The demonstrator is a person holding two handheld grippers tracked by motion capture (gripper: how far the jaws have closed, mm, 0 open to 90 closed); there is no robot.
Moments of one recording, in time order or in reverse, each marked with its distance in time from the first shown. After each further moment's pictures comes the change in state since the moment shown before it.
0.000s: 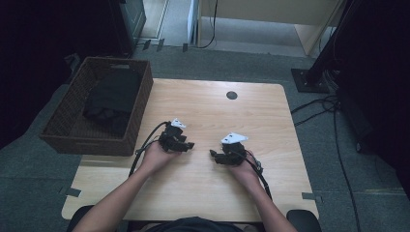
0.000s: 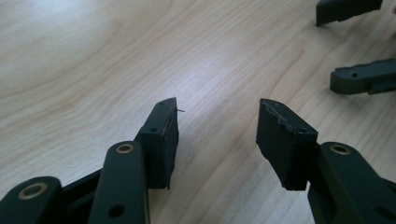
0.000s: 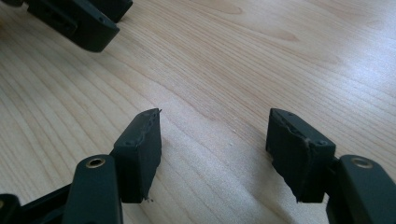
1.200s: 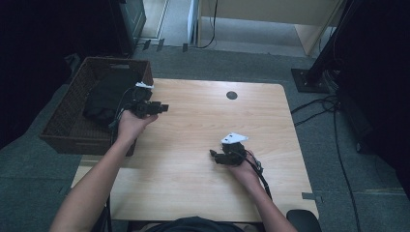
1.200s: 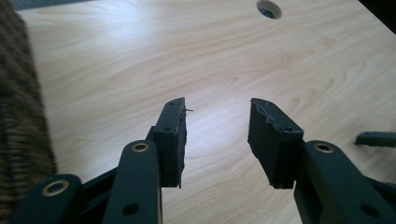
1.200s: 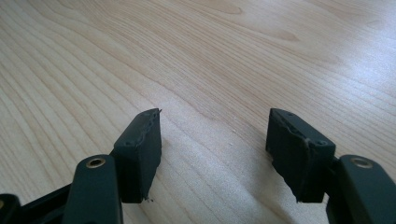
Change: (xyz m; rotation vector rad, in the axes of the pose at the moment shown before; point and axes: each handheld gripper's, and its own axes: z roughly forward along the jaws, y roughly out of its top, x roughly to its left) left arm 0.074 0.060 -0.093 -0.131 0.126 -0.224; right arm 0.000 0.000 0.000 0.000 0.001 0.000
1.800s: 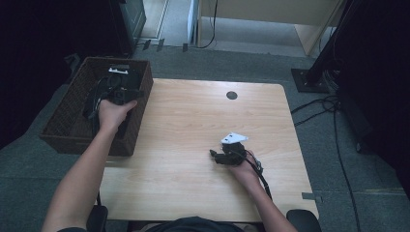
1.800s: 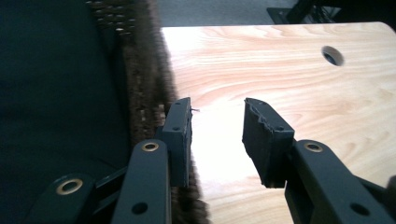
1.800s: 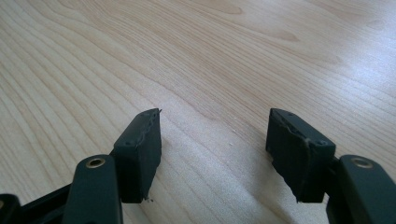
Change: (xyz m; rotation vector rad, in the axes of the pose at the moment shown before) left arm 0.061 0.022 -0.042 -0.068 0.145 -0.143; right arm 0.000 0.000 0.000 0.002 0.000 0.002
